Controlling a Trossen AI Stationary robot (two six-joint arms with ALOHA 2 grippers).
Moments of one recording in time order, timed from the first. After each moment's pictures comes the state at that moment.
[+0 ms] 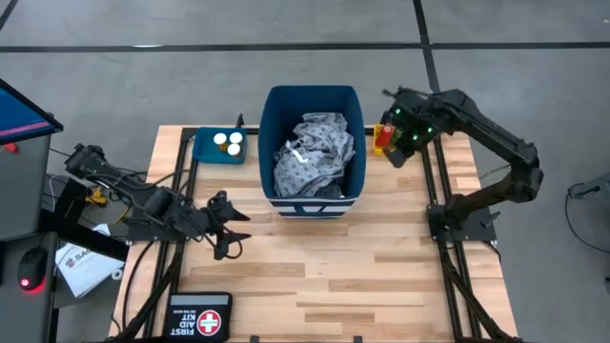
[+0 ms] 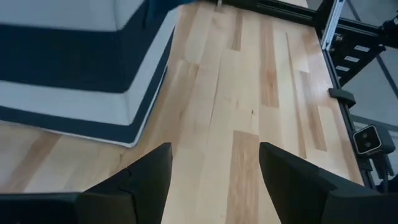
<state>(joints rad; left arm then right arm) -0.49 0.87 0.70 -0.47 -0.47 -0.52 -0.57 1.36 1.58 -1.57 0.06 0.36</state>
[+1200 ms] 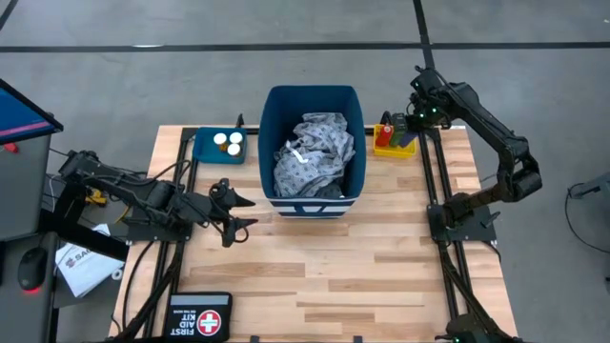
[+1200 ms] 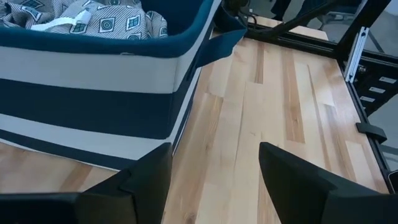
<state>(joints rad) -0.35 0.86 0.70 -0.37 -0.47 -0.40 -1.07 1.38 1.29 -1.16 -0.02 0.36</state>
